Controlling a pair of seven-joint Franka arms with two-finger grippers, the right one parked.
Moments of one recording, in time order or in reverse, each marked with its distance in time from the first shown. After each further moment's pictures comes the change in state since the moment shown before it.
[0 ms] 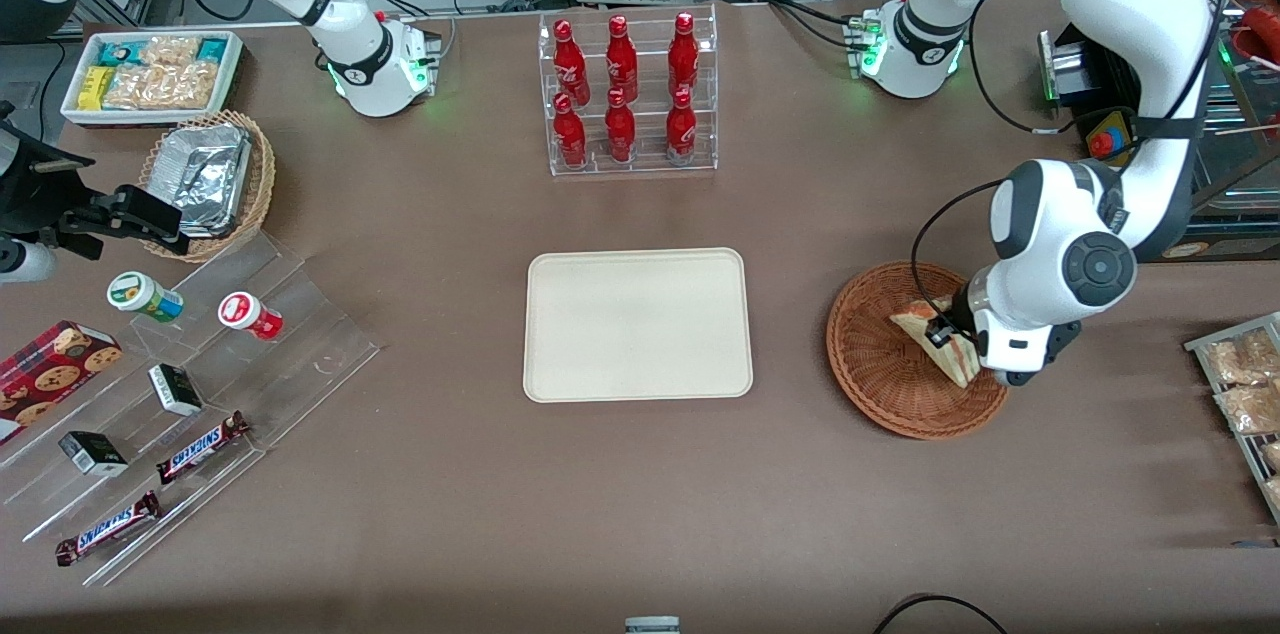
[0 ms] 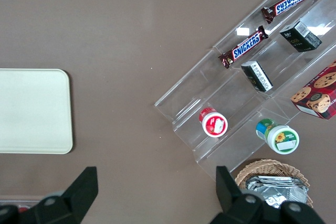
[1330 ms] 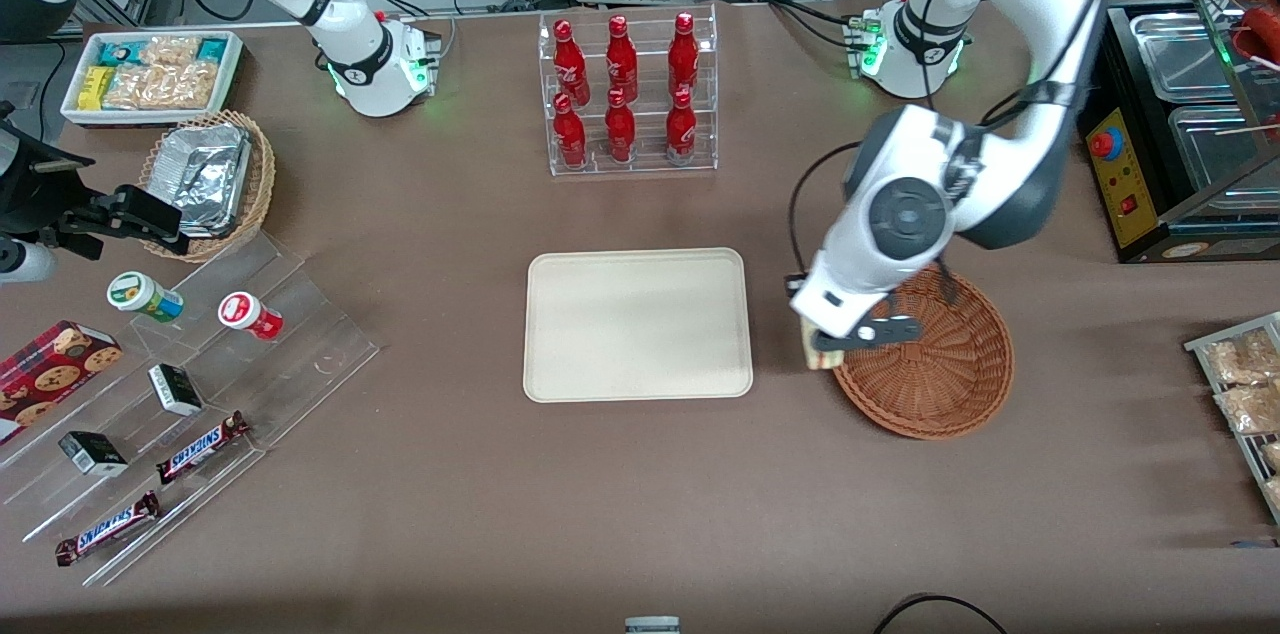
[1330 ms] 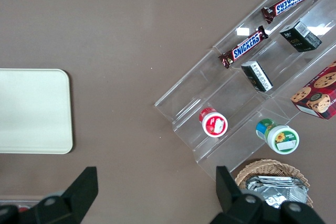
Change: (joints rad) arm -0.350 0.046 -0.014 0.249 0.002 -0.222 0.227
